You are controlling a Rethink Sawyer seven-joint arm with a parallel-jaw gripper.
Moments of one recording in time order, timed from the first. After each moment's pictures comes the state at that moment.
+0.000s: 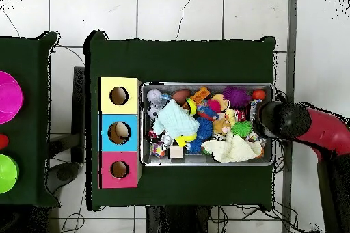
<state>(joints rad) -0.87 -0.58 0.40 1.46 -0.47 0.75 1.55</state>
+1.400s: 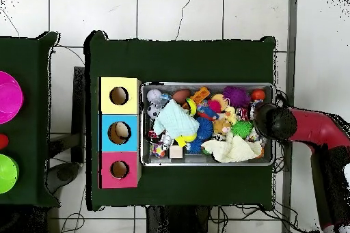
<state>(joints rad) -0.87 -0.49 0.41 1.40 -0.71 0.61 1.55</state>
